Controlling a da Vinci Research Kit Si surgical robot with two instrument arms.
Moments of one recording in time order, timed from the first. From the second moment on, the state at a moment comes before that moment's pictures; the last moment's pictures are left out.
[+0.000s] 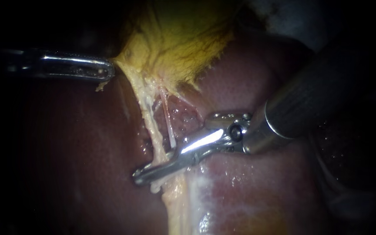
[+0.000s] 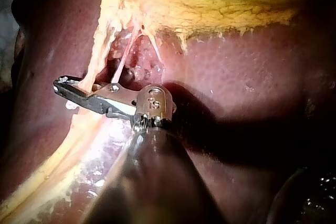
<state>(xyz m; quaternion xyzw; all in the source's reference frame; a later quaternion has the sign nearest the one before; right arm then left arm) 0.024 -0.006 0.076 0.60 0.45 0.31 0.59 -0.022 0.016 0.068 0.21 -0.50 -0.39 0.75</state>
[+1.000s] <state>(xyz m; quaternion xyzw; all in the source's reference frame) 0.014 -0.004 0.070 0.22 0.56 0.17 0.78 -0.021 0.016 0.069 0.21 -0.50 -0.39 0.75</state>
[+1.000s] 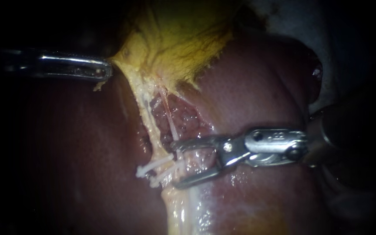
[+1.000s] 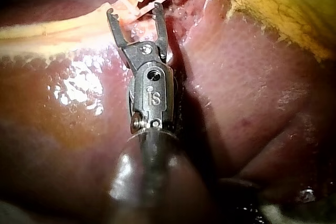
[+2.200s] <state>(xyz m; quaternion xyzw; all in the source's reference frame) 0.006 -0.001 0.065 0.19 0.53 0.16 0.81 -0.026 0.014 0.076 0.21 -0.49 -0.38 0.76</state>
